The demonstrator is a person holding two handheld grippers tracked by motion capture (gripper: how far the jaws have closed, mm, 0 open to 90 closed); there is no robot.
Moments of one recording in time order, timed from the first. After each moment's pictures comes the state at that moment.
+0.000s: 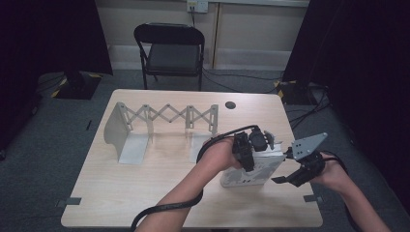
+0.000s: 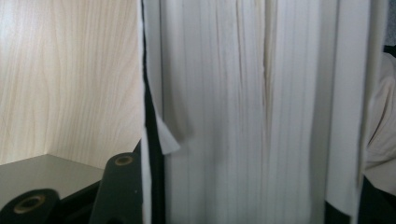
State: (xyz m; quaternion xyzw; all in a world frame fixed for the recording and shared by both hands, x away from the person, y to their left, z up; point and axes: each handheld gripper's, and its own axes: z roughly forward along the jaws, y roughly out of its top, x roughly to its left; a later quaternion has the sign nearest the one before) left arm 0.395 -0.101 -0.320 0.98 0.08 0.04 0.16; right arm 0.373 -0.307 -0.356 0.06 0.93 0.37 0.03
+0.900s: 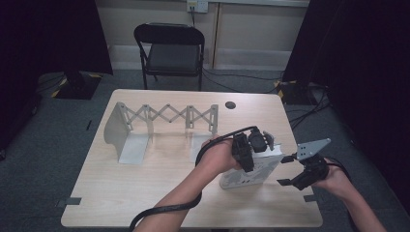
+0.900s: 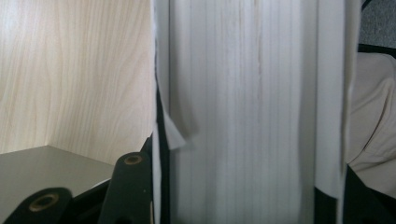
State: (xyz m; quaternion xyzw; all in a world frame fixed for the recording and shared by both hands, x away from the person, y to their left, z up) left arm 0.389 -0.098 -0.317 0.98 0.09 0.04 0.16; right arm 0.379 -0.338 -0.396 0.16 0.92 0.36 0.05
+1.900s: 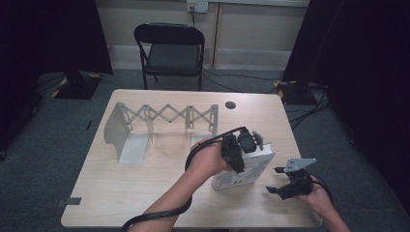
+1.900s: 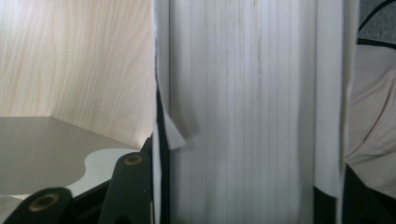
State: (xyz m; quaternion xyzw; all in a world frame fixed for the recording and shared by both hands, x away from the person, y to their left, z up) left arm 0.384 -0.070 -0.317 0.98 0.12 0.04 0.16; right arm 0.368 -0.329 -0.478 0.27 0.89 0.36 0.10
